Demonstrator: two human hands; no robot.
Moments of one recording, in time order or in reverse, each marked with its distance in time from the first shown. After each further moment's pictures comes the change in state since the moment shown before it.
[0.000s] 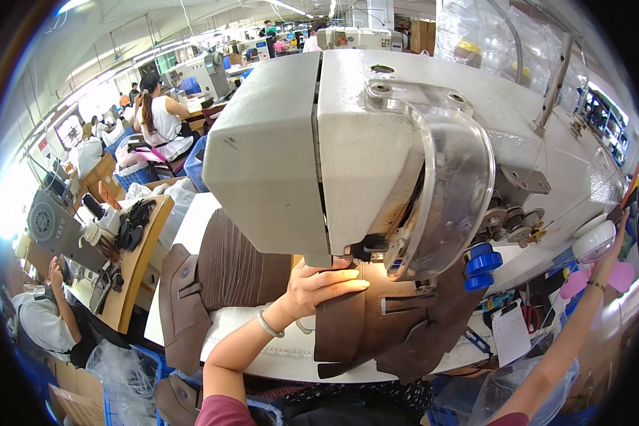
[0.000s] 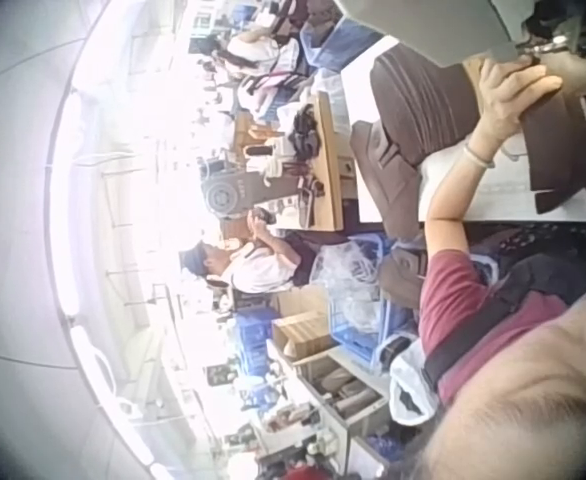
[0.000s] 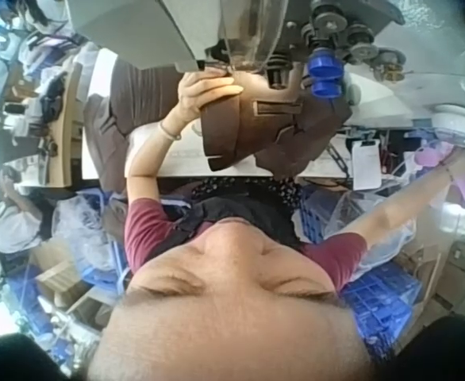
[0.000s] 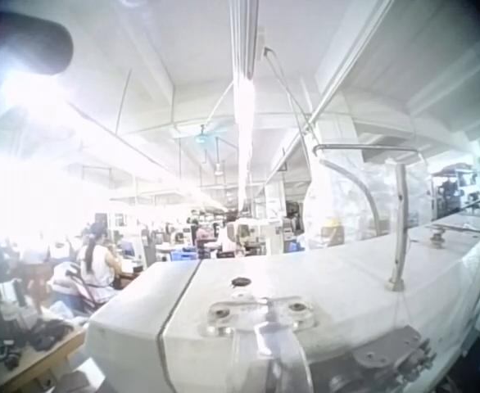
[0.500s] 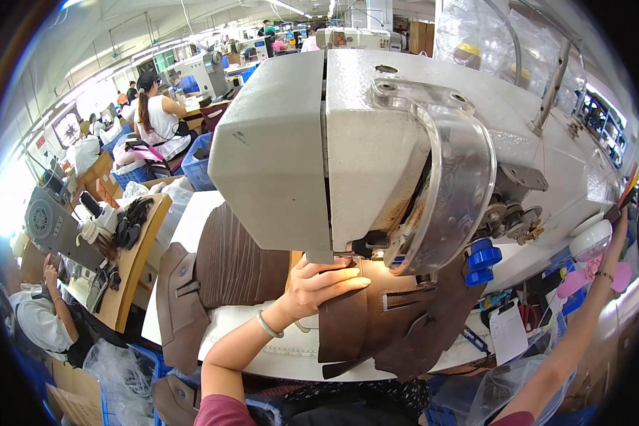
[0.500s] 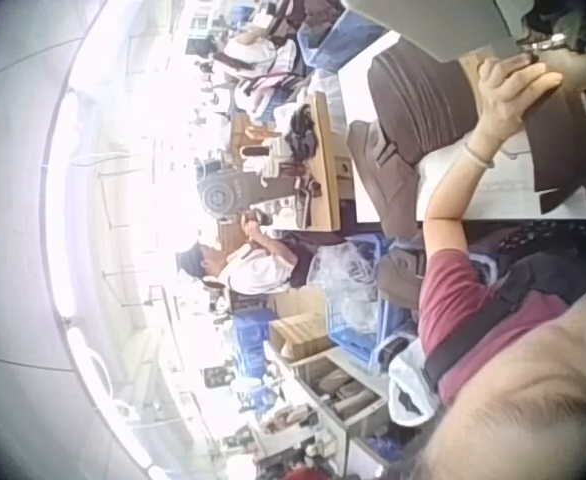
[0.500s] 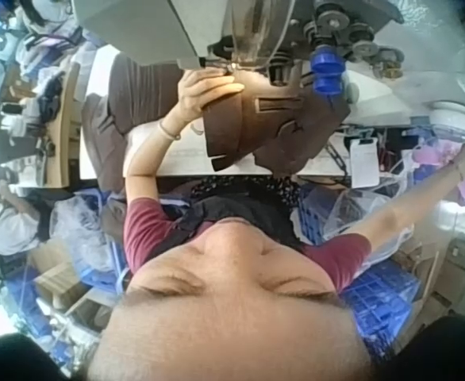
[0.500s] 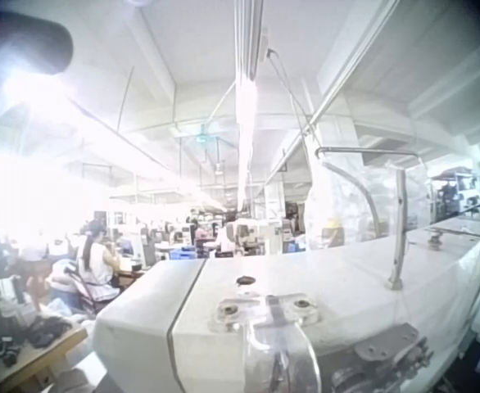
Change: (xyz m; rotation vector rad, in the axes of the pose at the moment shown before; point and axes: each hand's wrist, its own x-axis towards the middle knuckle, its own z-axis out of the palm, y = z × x) left_hand 0.002 0.006 0.000 0.115 0.012 0.020; right_hand 0.085 0.011 -0.035 0.049 -0.075 0.184
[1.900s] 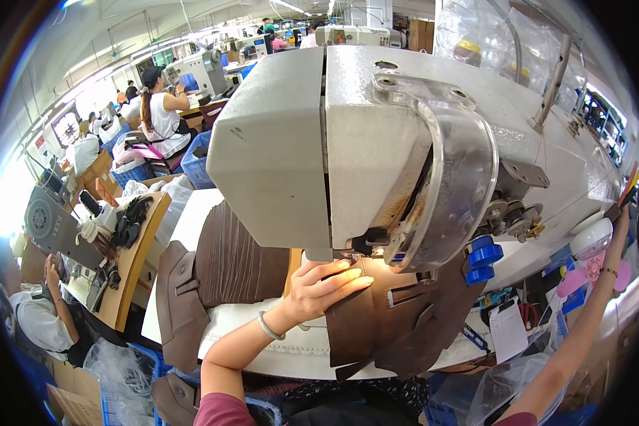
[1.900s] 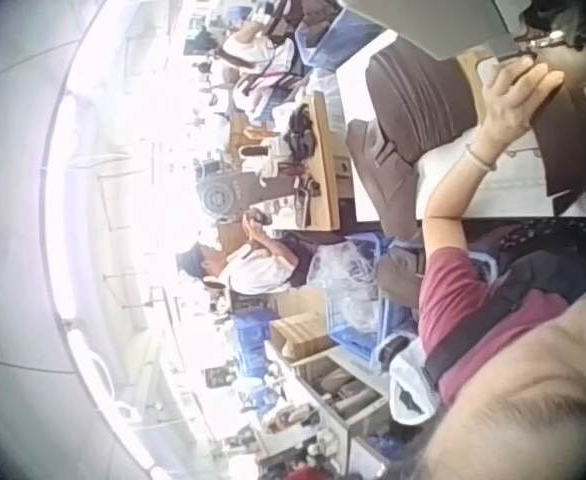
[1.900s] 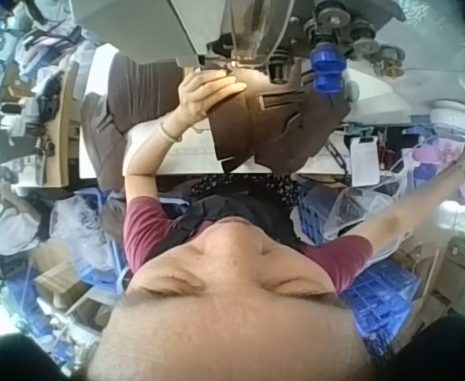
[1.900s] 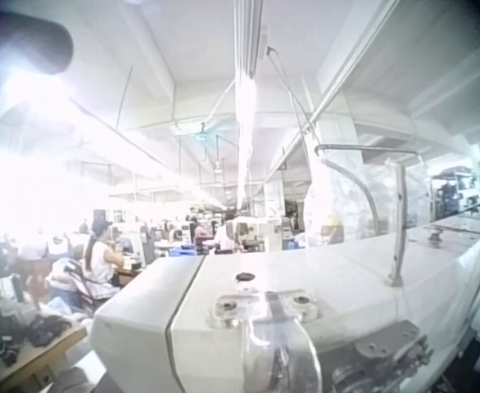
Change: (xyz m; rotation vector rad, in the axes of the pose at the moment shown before) left_hand 0.003 0.010 -0.003 0.090 0.022 0.055; right_hand 0.027 -0.022 -0.029 -0.135 -0.149 -0.035
